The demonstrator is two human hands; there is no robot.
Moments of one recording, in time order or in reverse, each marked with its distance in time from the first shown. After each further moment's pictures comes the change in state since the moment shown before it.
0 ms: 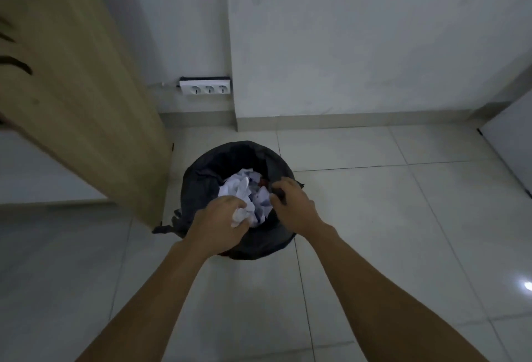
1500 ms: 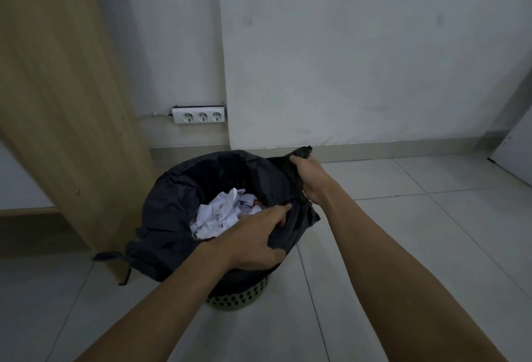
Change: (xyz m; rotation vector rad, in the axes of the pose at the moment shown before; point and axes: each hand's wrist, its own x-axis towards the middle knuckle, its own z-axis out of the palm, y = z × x) left_hand 0.080 -0.036 0.121 0.071 -0.117 0.488; right_hand 0.127 0.070 0.017 0.957 0.202 0.112
